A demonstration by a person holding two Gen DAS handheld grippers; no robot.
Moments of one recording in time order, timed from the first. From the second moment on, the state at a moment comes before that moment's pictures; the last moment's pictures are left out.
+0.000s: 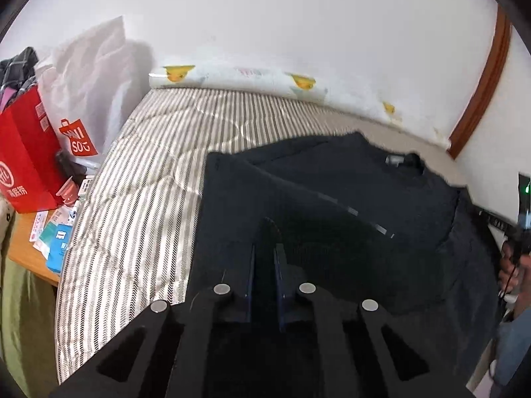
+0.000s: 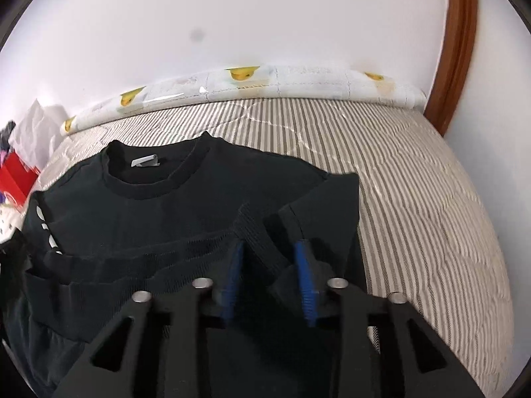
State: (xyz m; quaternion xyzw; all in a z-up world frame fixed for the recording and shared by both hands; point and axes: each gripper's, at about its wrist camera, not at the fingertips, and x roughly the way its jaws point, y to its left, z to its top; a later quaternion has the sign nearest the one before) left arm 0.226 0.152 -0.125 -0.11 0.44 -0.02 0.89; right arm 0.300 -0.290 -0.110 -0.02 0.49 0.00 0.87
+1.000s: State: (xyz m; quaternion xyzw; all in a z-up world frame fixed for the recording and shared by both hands) left arm 0.332 0.153 -0.135 -0.11 0.45 0.04 0.89; right arm 0.360 -0.341 -0.114 0.10 0.47 -0.02 0.88
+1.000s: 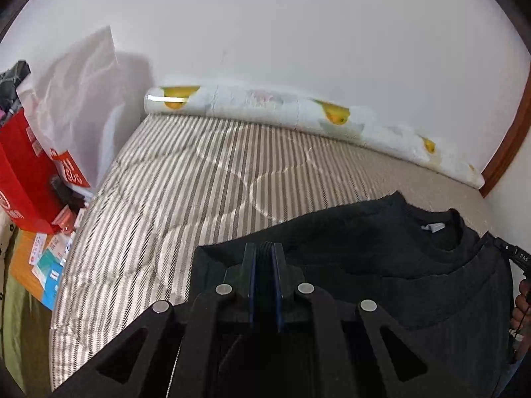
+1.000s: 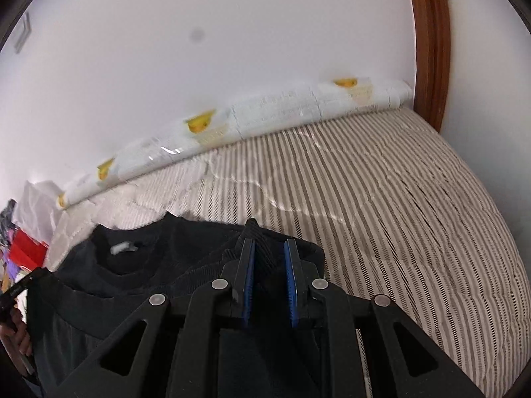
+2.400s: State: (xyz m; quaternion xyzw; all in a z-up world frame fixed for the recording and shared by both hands) left arm 0.070 0.173 -0.129 -0.19 0.44 -0.02 0.88; right arm 0.201 -0.130 -0.119 -0.04 0.48 0.04 0.88
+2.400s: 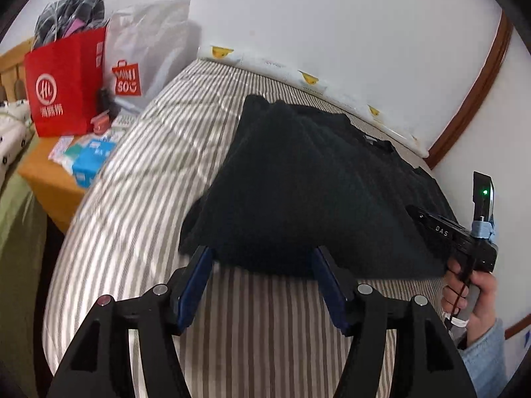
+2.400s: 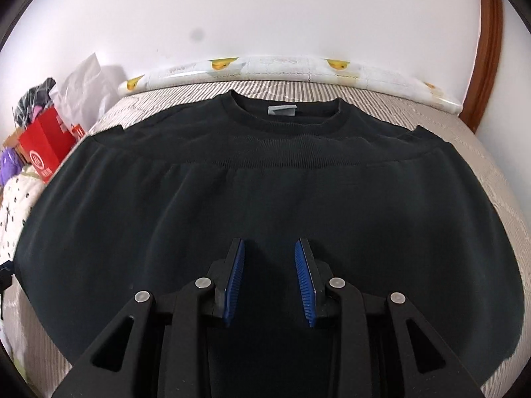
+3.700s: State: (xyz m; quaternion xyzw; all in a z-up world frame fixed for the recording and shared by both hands) left arm 0.112 0.139 -0.106 -0.19 0.40 0.04 0.90; right arm 0.066 -0.181 -0.077 -0.08 0.45 0.02 0.89
